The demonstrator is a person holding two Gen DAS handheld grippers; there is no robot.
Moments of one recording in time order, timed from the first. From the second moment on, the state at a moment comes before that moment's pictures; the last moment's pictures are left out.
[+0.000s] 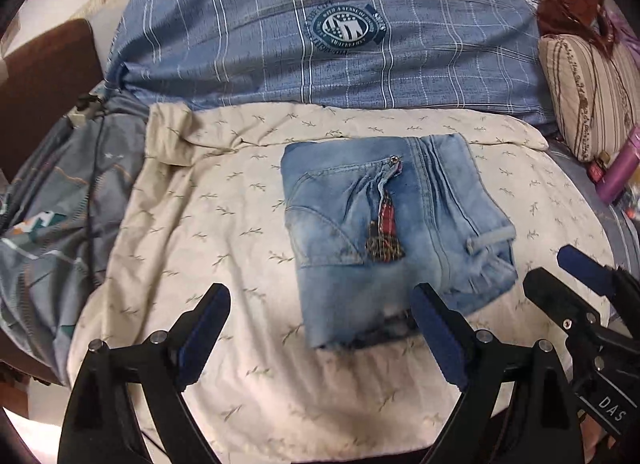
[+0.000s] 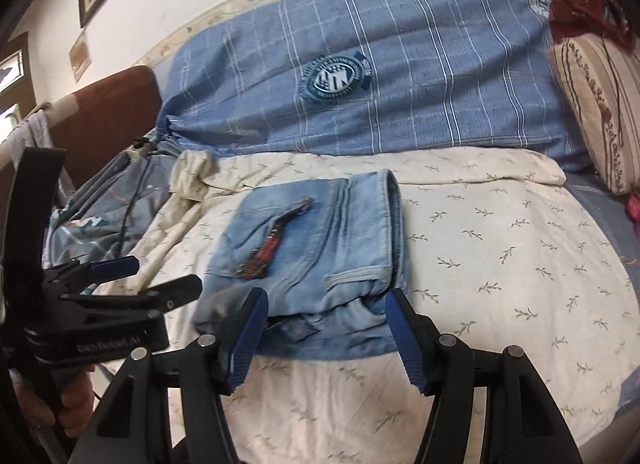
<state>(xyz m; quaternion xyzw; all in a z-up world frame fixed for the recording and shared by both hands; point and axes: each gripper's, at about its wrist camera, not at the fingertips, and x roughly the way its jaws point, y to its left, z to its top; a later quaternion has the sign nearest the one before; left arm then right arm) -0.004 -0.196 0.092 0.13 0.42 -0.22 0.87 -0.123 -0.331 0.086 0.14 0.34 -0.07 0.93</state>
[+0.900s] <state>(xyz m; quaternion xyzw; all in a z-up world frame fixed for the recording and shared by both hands) -0.028 -0.176 0.109 0.14 0.40 -0.21 0.88 -0.136 -0.310 0.100 0.13 0.34 -0.06 0.93</state>
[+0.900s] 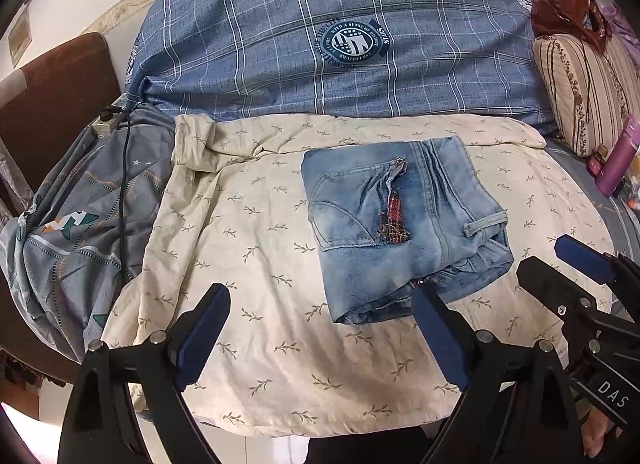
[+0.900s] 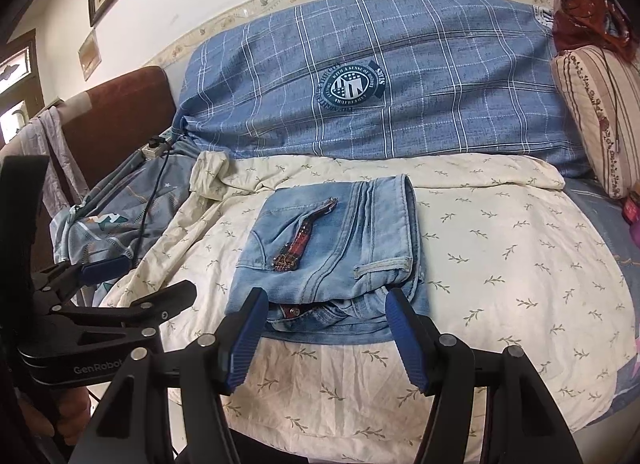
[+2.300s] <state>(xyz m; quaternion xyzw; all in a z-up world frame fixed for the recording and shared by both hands) -0.005 -0.193 0.090 0.16 0.42 -0.21 0.87 -0.110 -0.328 0.083 0.15 0.35 -0.06 0.92</state>
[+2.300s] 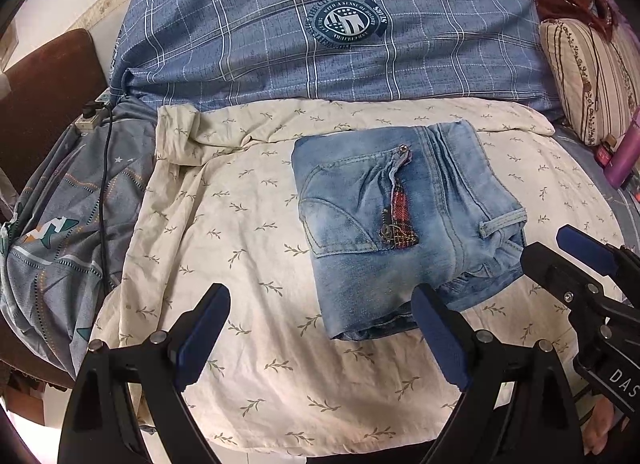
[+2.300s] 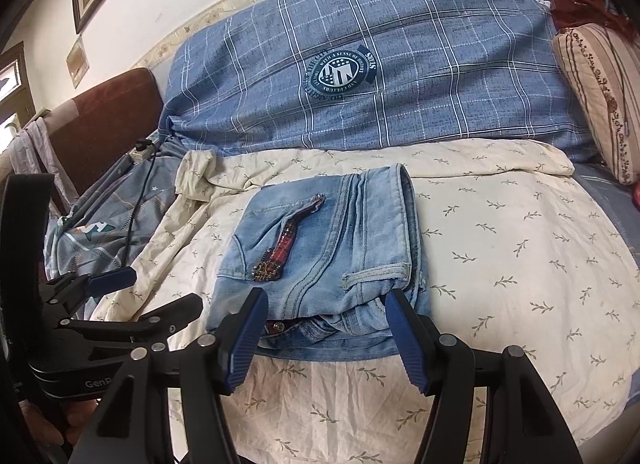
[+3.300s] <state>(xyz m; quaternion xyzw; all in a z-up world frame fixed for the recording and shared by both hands) -0.024 -0.179 0.115 0.15 0.39 -0.21 0.88 -0.132 -0.317 0.106 0.15 0.33 -0.06 0.93</state>
